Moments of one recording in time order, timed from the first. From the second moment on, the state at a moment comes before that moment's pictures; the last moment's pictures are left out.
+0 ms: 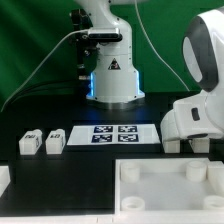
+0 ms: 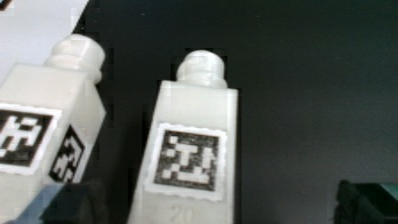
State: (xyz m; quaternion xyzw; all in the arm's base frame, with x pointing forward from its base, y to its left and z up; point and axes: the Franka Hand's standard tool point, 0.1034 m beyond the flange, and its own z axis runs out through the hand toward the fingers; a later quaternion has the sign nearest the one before) arm 0.399 0.175 0.021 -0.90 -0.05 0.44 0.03
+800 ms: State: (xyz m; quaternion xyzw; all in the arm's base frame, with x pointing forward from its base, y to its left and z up) arm 0.395 0.174 0.013 -0.90 -0.05 0.44 0.03
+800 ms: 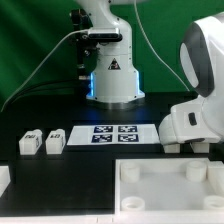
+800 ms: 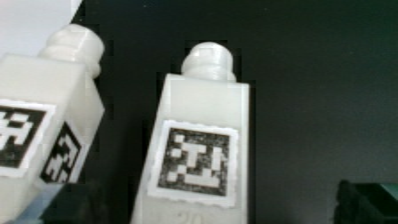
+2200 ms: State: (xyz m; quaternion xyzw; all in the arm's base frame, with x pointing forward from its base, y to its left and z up) arm 0.395 0.174 0.013 -0.90 -0.05 0.44 0.03
